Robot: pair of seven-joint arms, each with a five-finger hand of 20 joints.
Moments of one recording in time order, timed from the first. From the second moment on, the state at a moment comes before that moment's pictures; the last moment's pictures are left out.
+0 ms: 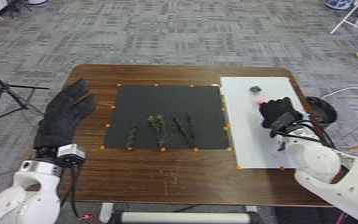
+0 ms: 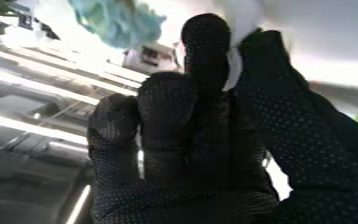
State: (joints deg) left arm 119.5 -39.3 -87.4 -116.3 31.5 12.7 27.8; right arm -61.0 -28.0 25.3 -94.5 -134.2 18.2 29.8
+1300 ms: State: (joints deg) left arm 69.4 -26.7 -51.3 -106.2 31.9 4.1 27.0; right arm -35.7 -69.1 -1.3 -87.1 -129.0 21.3 17.7
